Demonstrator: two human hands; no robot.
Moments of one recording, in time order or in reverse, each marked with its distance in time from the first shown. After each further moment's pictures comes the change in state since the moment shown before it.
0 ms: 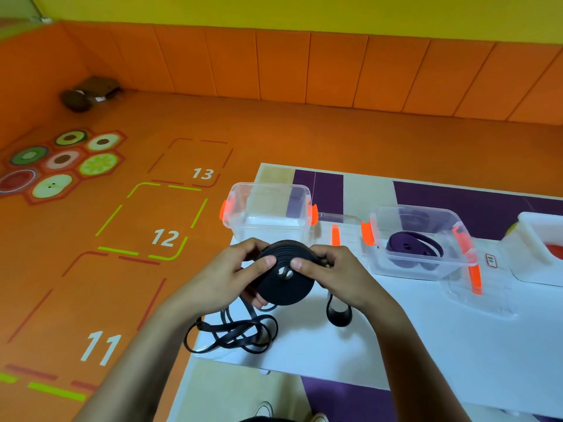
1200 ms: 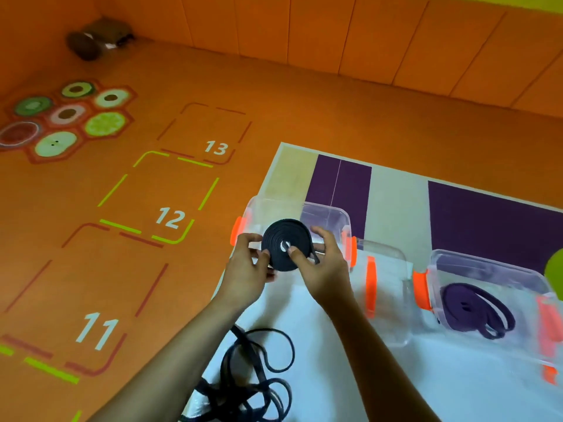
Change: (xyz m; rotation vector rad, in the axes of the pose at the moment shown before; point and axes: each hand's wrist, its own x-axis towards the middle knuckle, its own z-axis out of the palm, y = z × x) left_hand 0.169 -0.098 -0.072 -0.133 0.522 -0.217; right_hand 0.213 0.050 0.061 -0.090 0.408 0.084
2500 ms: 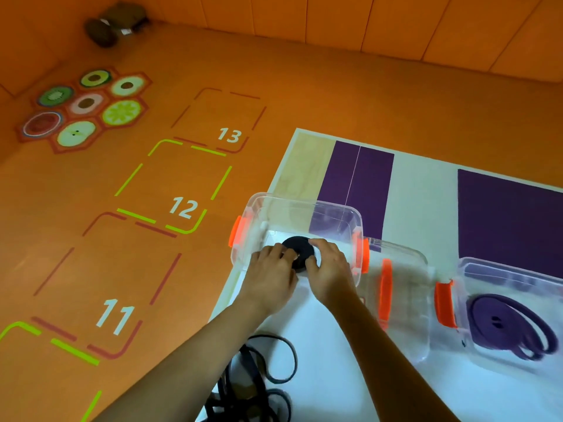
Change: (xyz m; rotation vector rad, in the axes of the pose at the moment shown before) left_hand 0.091 -0.039 0.062 1.107 -0.204 0.257; right_hand 0.107 0.083 0.022 -0.425 -0.205 -0.015
